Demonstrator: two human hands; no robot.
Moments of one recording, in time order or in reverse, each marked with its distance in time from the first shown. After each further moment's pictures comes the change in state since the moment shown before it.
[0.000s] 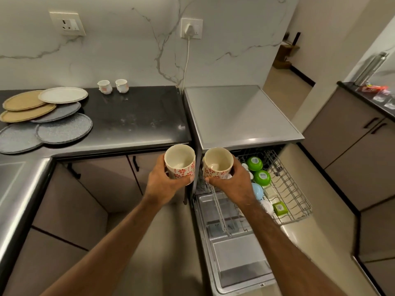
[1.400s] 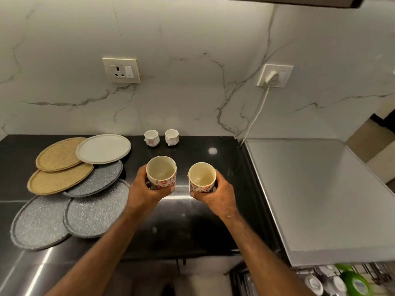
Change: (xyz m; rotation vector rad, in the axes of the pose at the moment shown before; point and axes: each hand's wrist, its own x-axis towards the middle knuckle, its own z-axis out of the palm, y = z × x) left_hand 0.392 -0.084 -0.258 0.104 0.221 -0.068; right_hand 0.367 -0.088 0.342 -0.069 -0.176 -0.071
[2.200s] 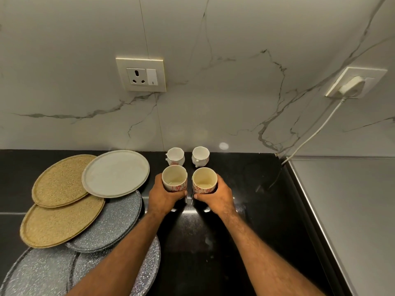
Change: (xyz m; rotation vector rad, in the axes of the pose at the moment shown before) left_hand 0.209 -0.109 -0.009 0.139 0.023 -0.312; right_hand 0.188 0.014 0.163 -0.009 -0.091 0.312
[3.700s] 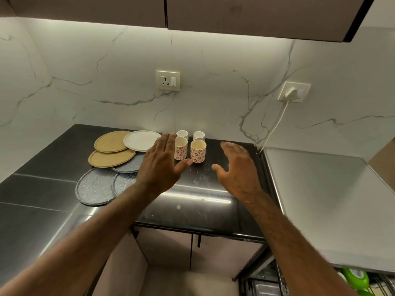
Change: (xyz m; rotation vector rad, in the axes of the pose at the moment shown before) left_hand -0.361 0.115 -0.089 0.668 0.217 0.591; right_hand -0.316 -0.053 -0.194 -0.536 0.146 -0.659
